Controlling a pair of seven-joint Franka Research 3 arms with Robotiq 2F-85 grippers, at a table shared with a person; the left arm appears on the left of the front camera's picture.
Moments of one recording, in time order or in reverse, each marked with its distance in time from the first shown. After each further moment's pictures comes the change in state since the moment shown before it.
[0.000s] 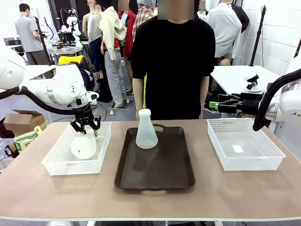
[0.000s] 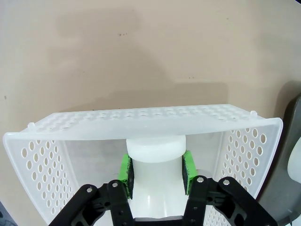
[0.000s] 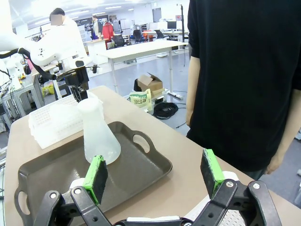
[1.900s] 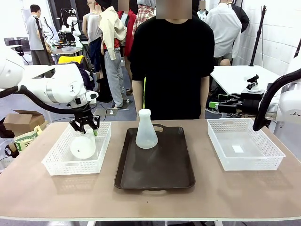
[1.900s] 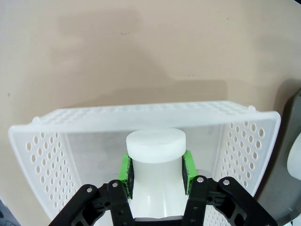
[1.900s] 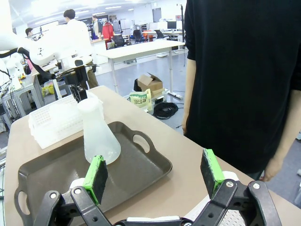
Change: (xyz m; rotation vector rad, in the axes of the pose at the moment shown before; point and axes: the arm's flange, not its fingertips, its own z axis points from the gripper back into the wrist) left arm -0.004 0.000 0.009 0.004 -0.008 -0.003; right arm 0.000 0.000 0.000 0.000 0.000 0.000
